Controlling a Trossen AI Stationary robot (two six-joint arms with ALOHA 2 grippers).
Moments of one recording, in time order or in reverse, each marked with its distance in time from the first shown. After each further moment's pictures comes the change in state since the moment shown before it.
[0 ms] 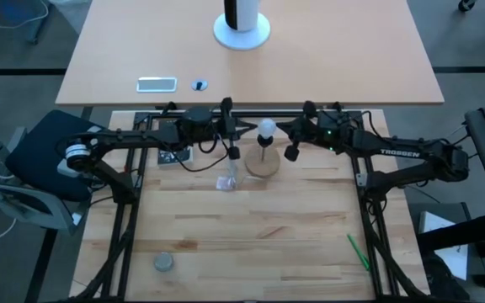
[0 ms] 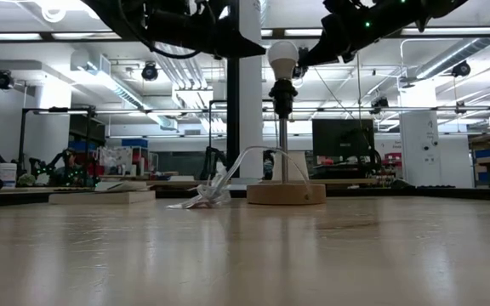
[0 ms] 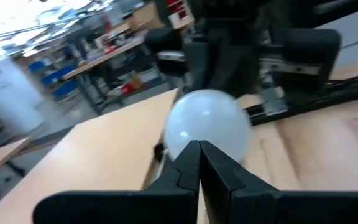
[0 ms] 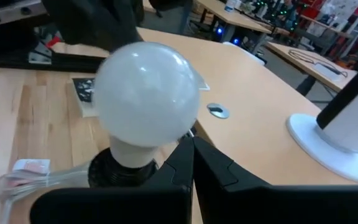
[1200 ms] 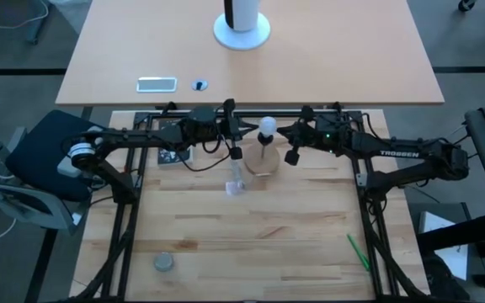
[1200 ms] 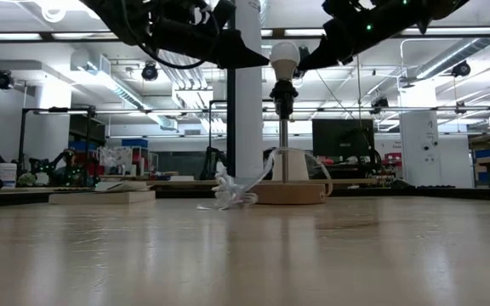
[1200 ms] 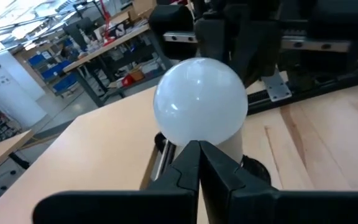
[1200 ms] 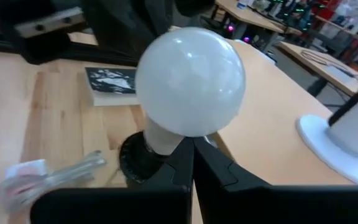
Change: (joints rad) left arm 0.002 0.043 0.000 0.008 -0.002 0.026; right arm 0.032 0.006 -0.019 -0.008 0.005 -0.032
